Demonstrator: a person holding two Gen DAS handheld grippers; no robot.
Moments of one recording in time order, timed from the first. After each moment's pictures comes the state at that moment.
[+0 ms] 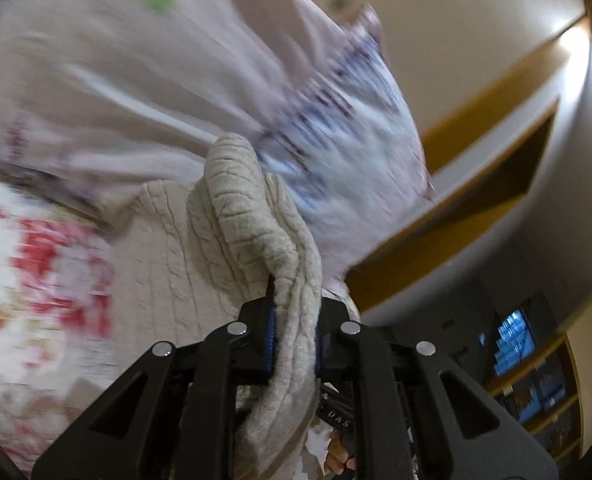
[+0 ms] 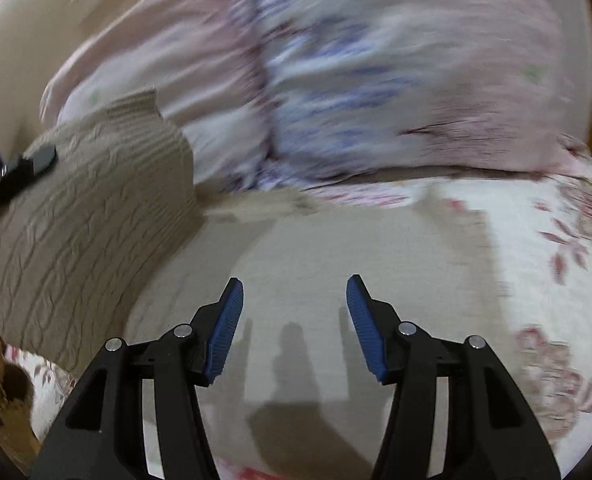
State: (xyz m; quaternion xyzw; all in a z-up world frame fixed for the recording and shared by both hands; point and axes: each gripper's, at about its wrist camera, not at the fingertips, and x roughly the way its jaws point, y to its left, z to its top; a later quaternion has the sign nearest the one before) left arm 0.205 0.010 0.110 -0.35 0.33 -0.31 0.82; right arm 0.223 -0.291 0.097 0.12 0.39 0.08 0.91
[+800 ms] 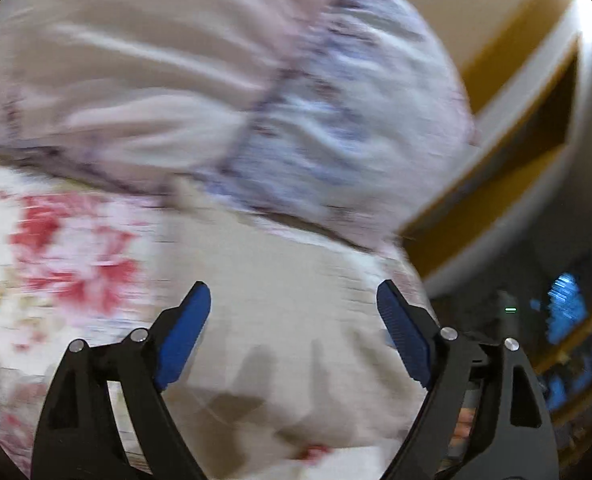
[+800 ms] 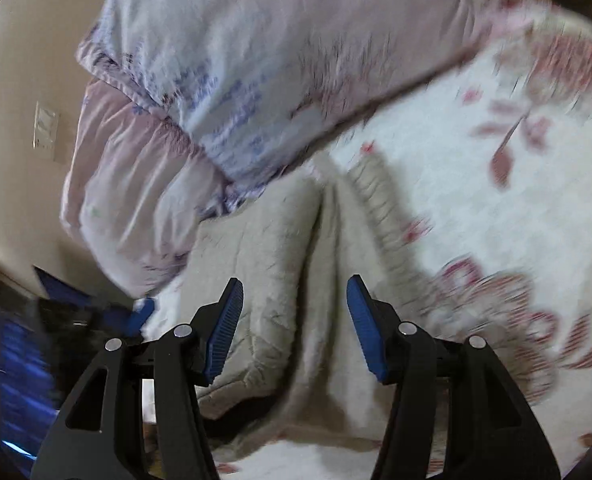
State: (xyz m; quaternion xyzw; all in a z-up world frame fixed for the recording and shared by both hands) left arm 0.211 -0.019 0.068 -0.25 0.38 -0.22 0.86; right arm 0.227 -0.394 0.067 0.39 0.46 0.13 0.79
